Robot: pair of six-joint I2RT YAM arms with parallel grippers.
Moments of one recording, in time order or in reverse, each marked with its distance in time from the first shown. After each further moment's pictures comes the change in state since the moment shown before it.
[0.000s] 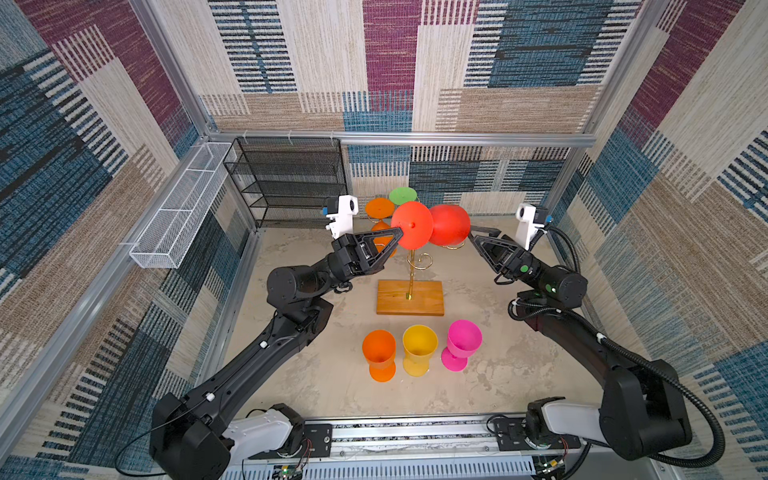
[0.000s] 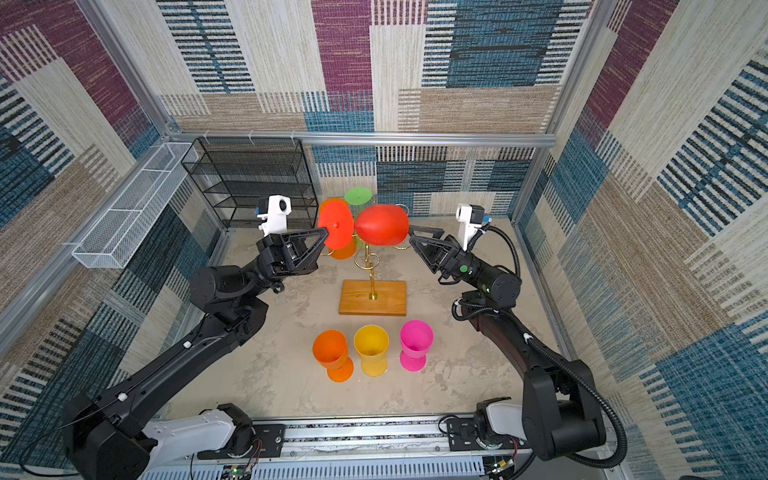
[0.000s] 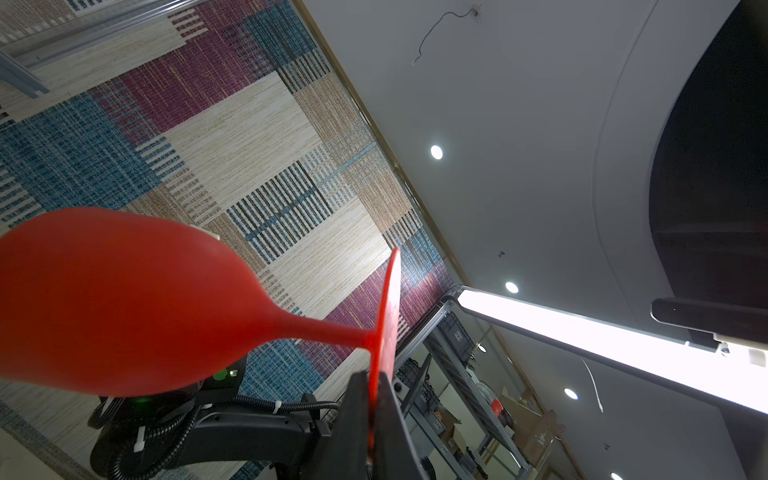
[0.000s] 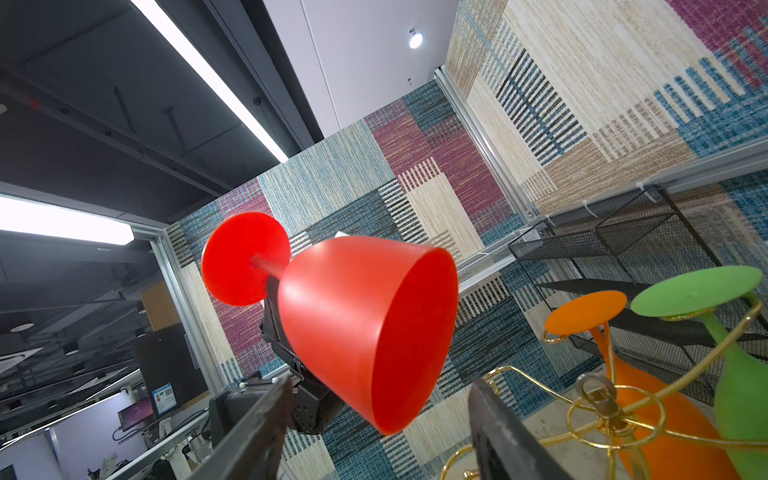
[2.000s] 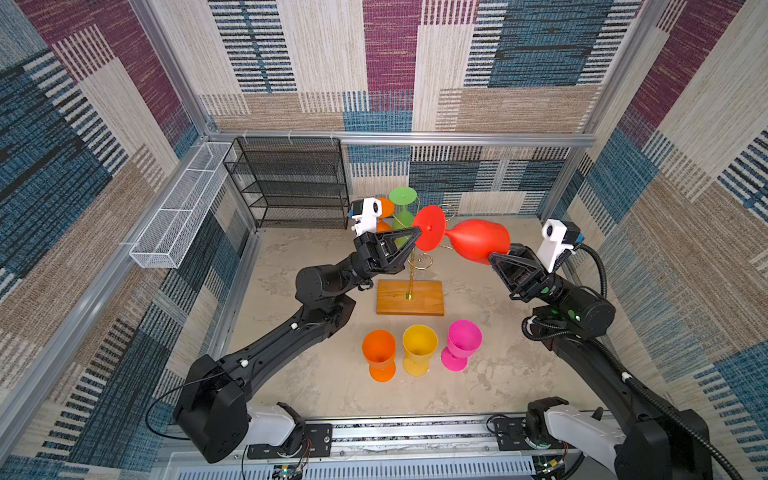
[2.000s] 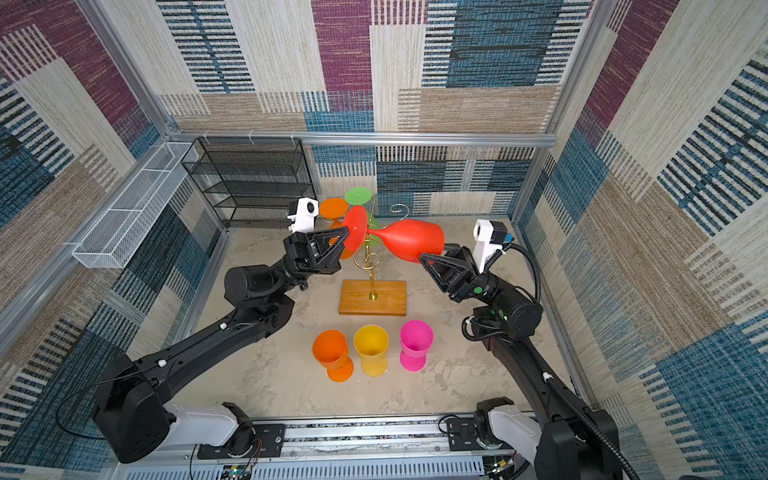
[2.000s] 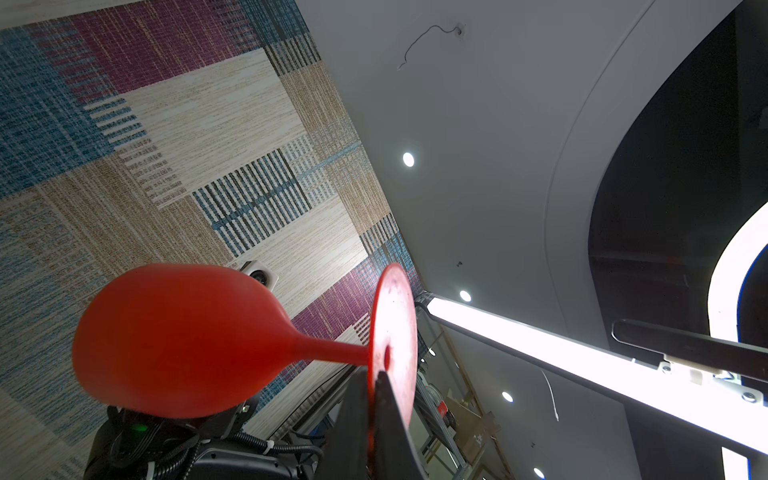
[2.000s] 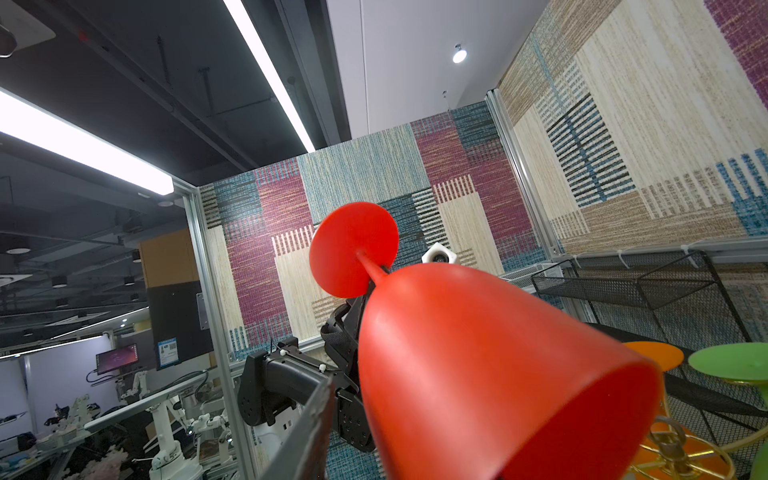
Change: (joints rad) left arm -0.063 0.166 0.013 0.219 -0.061 -0.130; right arm -0.005 -0.232 -0.079 -0.006 -0.015 -0.076
